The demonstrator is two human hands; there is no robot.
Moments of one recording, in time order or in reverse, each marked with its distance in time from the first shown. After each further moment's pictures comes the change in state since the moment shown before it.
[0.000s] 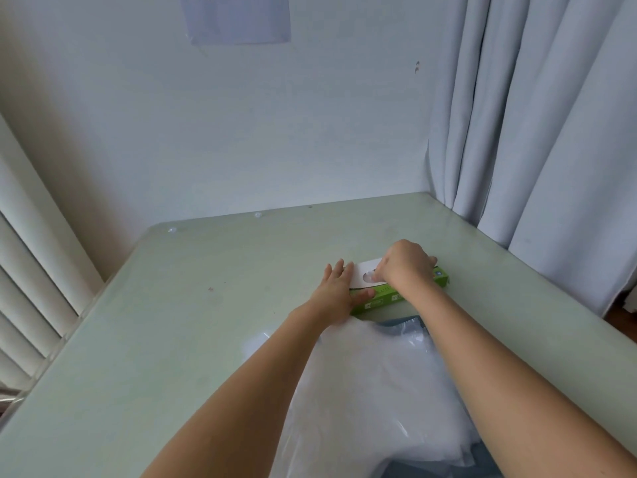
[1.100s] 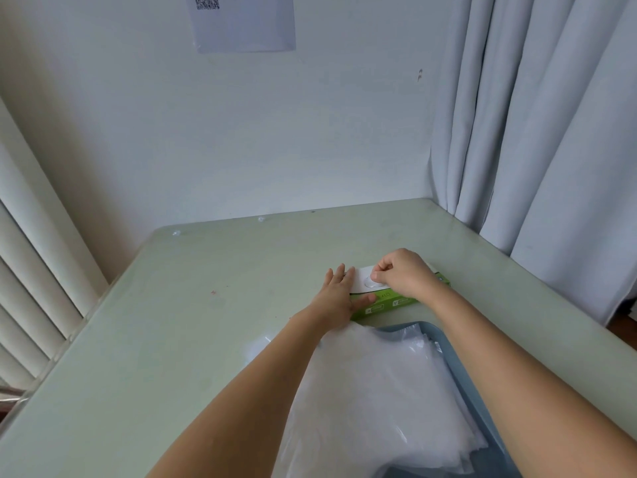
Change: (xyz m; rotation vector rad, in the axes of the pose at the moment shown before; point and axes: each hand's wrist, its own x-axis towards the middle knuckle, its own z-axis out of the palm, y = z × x) left_hand -0.002 -0.001 0.001 -0.019 0.007 0.011; right_hand -0.003 0.023 0.000 0.401 -0.078 -0.398
